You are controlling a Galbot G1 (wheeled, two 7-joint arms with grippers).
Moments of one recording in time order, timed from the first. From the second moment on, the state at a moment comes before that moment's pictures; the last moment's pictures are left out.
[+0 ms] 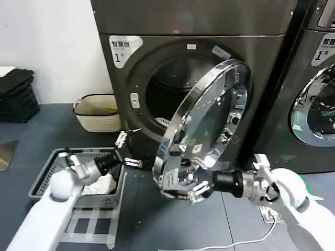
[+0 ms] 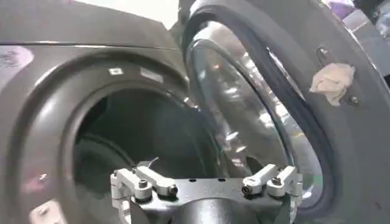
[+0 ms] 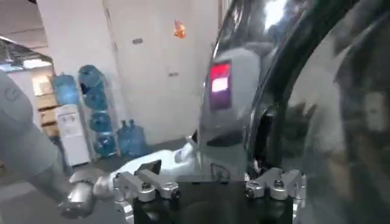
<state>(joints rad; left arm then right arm) 0.79 -1.03 -0.26 -1.63 -0.30 -0.36 0.77 -1.08 0.80 0.49 2.08 0.86 -0.43 -0.84</state>
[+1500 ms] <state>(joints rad) 0.48 -1.21 0.19 -1.44 -0.29 -0.44 0.70 -1.92 1.27 1.48 2.22 0.58 -0.17 -0.34</state>
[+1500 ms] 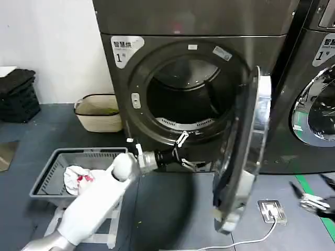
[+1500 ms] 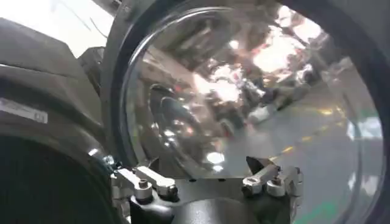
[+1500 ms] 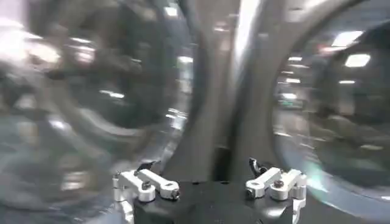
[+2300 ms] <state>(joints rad) 0.37 -1.36 0.34 -1.31 -0.24 -0.45 0.66 -1.88 1.53 1.91 1.99 0.32 -0.28 0.11</state>
